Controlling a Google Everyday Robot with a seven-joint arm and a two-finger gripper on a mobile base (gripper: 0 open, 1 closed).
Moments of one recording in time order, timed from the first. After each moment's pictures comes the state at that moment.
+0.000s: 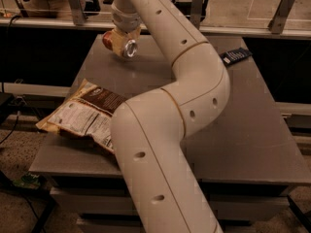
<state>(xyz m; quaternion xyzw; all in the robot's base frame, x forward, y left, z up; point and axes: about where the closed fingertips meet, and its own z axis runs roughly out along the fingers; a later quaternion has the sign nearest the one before) 0.784 0.088 0.872 -0.44 0.89 0.03 0.15</state>
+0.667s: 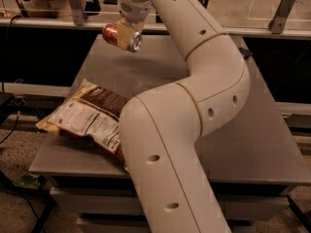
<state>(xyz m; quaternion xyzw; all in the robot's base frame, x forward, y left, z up) 0.761 0.069 0.907 -0.50 0.85 0.04 0.16</state>
